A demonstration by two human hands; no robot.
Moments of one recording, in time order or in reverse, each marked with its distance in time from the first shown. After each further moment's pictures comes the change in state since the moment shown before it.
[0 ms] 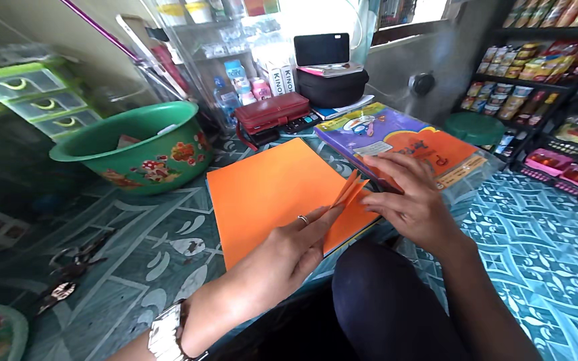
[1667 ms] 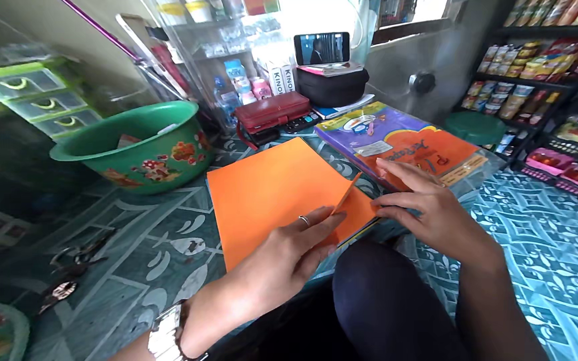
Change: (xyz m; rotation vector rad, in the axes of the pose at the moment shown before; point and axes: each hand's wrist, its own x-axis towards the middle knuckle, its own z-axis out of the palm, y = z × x) left_hand -0.002 0.002 0.003 -0.040 -0.004 -0.049; right_hand -0.009 -0.001 -0.024 0.037 -0.245 0.211
